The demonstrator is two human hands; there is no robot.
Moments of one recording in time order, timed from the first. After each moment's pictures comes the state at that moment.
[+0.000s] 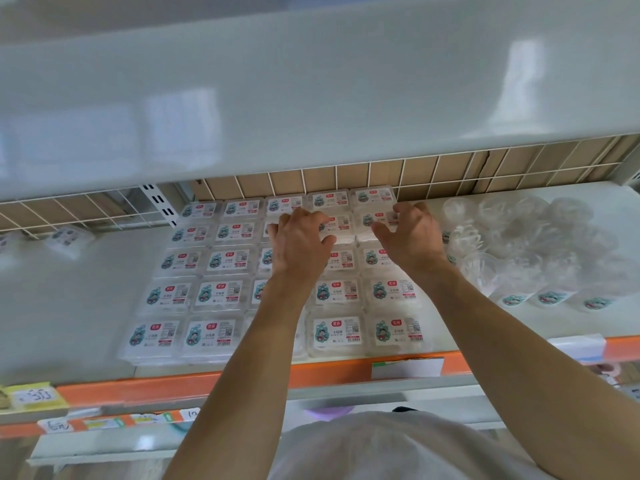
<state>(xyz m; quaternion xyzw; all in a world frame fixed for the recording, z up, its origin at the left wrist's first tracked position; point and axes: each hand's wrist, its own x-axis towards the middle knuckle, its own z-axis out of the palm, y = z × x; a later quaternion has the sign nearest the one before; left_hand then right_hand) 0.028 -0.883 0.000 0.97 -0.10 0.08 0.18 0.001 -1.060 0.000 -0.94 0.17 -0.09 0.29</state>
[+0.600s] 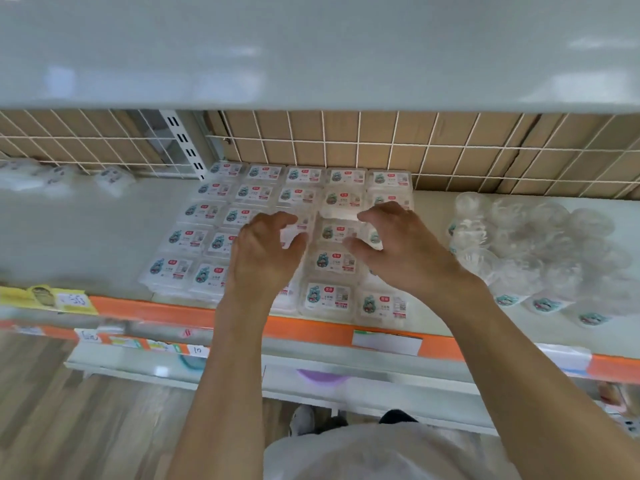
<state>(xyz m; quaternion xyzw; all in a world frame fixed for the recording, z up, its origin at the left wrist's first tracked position) -0.073 -0.844 0.040 0.95 0.03 0.07 0.31 -0.070 -1.046 0.058 -0.97 -0.10 0.04 0.23</state>
